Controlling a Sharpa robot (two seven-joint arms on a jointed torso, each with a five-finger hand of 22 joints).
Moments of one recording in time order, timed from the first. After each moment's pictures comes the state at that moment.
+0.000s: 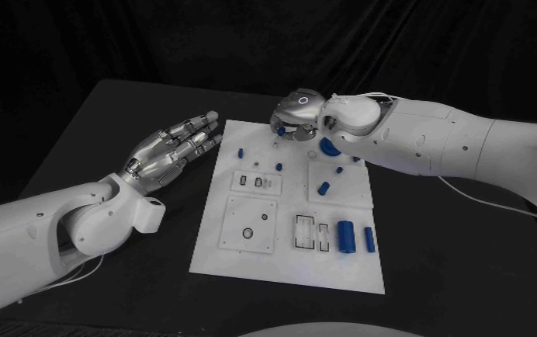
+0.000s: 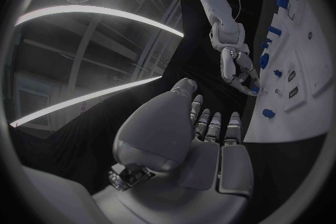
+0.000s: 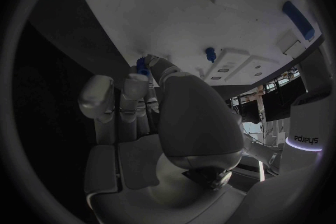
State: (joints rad) left arm 1.25 -0.96 -0.21 1.58 -0.06 0.16 0.64; left_hand 1.57 0.18 -0.01 0.22 0.76 0.42 0.09 0.11 0.05 0.05 0.06 0.18 0.03 0.03 0.08 0.05 0.02 0.17 0.03 0.20 0.01 0.01; right arm 1.39 -0.53 -0.21 1.13 -1.89 -0.31 0.08; right_hand 1.44 -0.10 0.32 0.07 0.32 0.99 0.06 0.20 0.35 1.12 0.02 0.16 0.09 1.45 -0.08 1.03 0.74 0.12 1.37 0.02 1.19 1.03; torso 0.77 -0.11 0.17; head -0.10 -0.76
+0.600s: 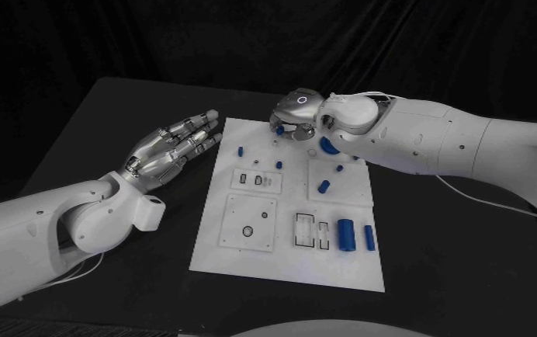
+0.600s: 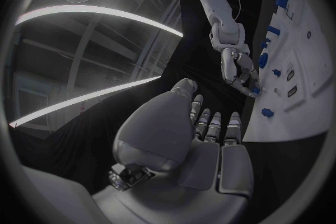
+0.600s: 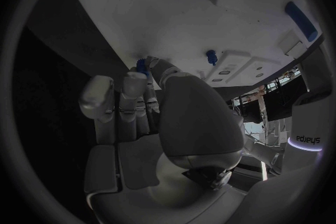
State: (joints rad) left arm 1.25 -0.96 -0.21 1.58 -0.06 0.16 0.63; left_hand 1.57 0.18 0.00 0.22 0.76 0.42 0.09 0.12 0.05 0.05 0.06 0.18 0.03 0.03 0.08 0.06 0.02 0.17 0.03 0.20 0.01 0.01; right arm 1.38 -0.52 -0.21 1.12 -1.88 -0.29 0.07; right_hand 1.43 -0.11 0.34 0.07 0.32 0.96 0.06 0.17 0.35 1.09 0.03 0.13 0.09 1.42 -0.07 1.02 0.73 0.12 1.36 0.04 1.20 1.05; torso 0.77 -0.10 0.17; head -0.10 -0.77
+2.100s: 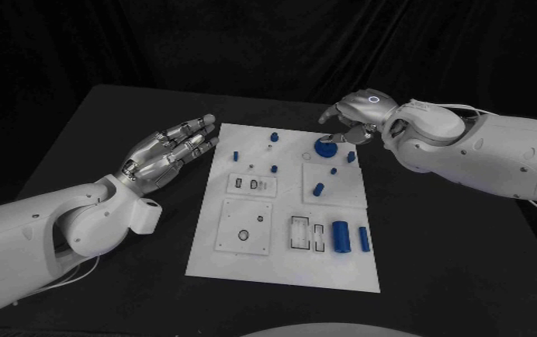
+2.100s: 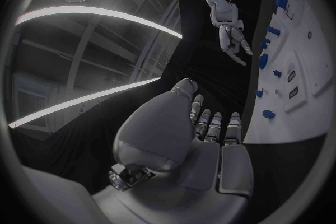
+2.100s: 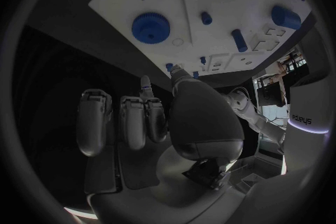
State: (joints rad) left arm 1.25 -0.97 -0.21 1.57 -0.06 0.17 0.62; left_hand 1.57 0.18 0.00 0.22 0.76 0.42 0.09 0.12 0.05 0.05 0.07 0.18 0.03 0.03 0.08 0.06 0.02 0.17 0.03 0.20 0.01 0.01; right arm 1.38 -0.92 -0.21 1.42 -1.75 -0.38 -0.05; right_hand 1.18 -0.06 0.07 0.28 0.19 0.80 0.05 0.12 0.19 1.46 -0.03 1.57 1.31 1.46 -0.09 1.57 1.31 0.04 1.46 0.03 1.47 1.31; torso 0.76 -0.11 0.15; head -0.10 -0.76
